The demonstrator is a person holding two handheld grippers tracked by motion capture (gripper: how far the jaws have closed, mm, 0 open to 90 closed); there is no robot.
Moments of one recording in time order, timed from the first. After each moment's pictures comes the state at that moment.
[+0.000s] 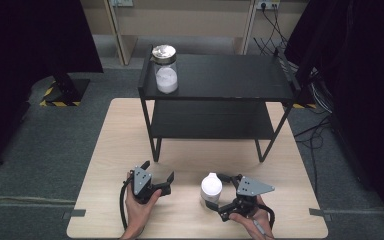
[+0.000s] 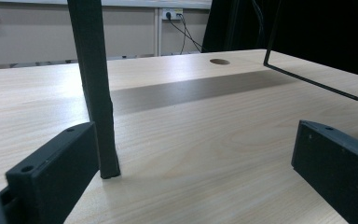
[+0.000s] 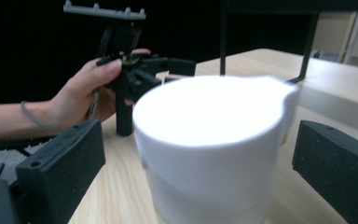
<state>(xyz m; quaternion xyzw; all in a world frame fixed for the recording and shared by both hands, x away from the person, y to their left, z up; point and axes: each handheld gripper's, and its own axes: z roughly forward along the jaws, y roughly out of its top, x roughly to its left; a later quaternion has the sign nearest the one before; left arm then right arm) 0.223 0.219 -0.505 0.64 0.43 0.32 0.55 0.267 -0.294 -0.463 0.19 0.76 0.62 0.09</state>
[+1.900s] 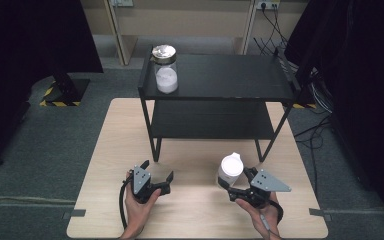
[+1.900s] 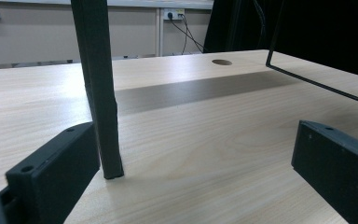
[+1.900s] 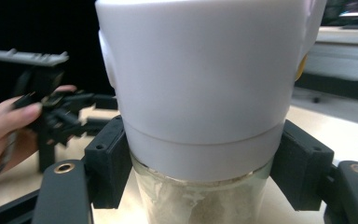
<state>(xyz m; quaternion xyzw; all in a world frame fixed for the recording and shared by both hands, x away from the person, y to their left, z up) 0.224 0.220 -0.505 0.64 0.43 0.32 0.55 0.232 -0.302 -0.443 0.27 0.70 0.62 0.24</state>
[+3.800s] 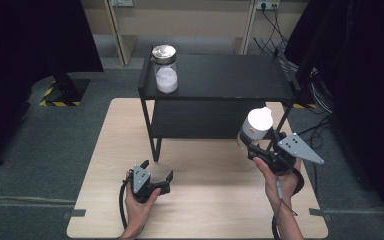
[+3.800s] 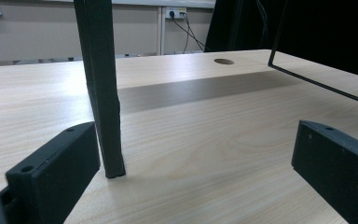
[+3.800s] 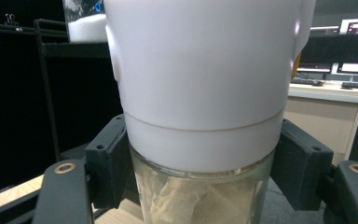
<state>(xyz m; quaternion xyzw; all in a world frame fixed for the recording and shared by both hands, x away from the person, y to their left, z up) 0.226 0.220 -0.504 0.64 0.44 0.32 0.55 0.239 -0.299 -0.352 0.32 0.62 0.63 0.34</state>
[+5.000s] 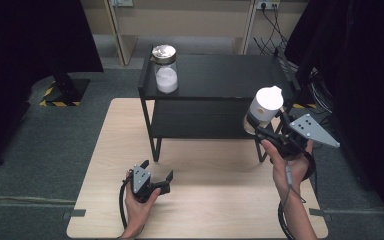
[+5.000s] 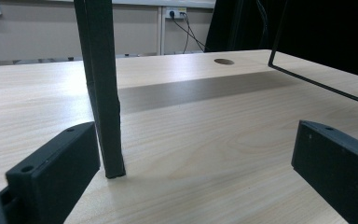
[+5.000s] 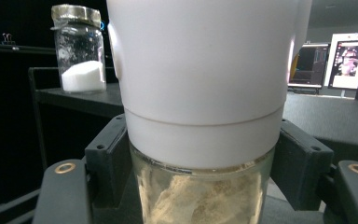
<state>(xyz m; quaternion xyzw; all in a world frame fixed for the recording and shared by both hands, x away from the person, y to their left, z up) 0.226 0.220 -0.504 0.64 0.44 0.32 0.55 0.246 -0.302 -0.308 0.31 0.60 0.64 0.35</state>
